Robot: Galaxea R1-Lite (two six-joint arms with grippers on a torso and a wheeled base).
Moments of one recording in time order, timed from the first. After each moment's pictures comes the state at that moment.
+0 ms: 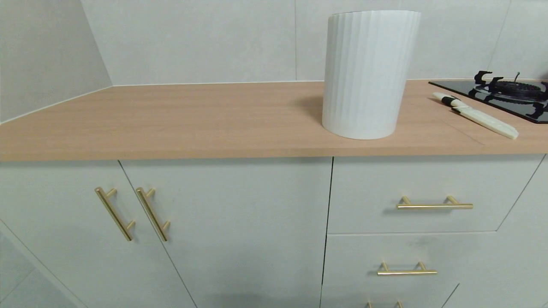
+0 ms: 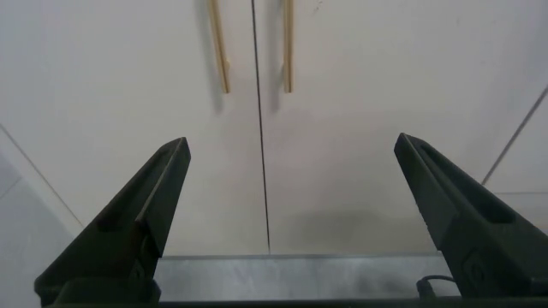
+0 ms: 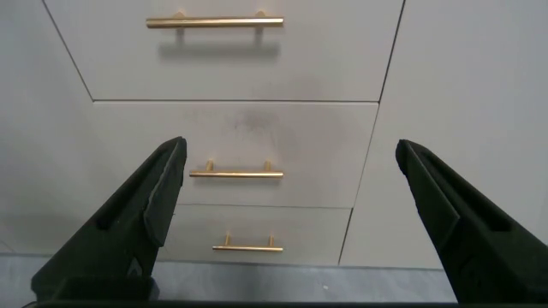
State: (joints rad) left arm 0.00 0.00 0.00 0.00 -0.02 0.01; right arm 0.00 0.00 0.00 0.00 0.04 0.00
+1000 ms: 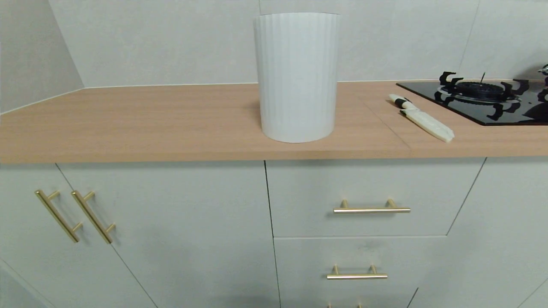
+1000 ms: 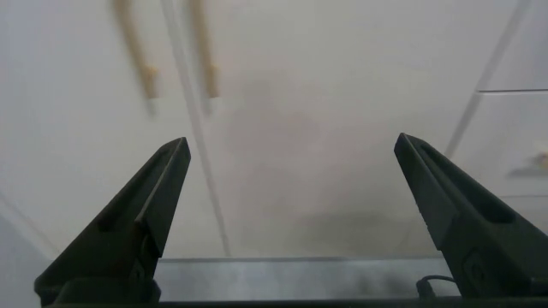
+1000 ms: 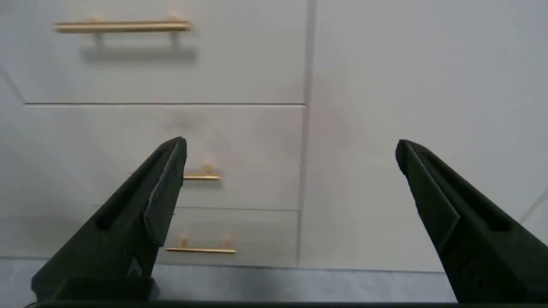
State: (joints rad) left arm 0.00 0.00 0.00 0.00 -0.02 0.01; right arm 0.00 0.00 0.00 0.00 0.04 0.00
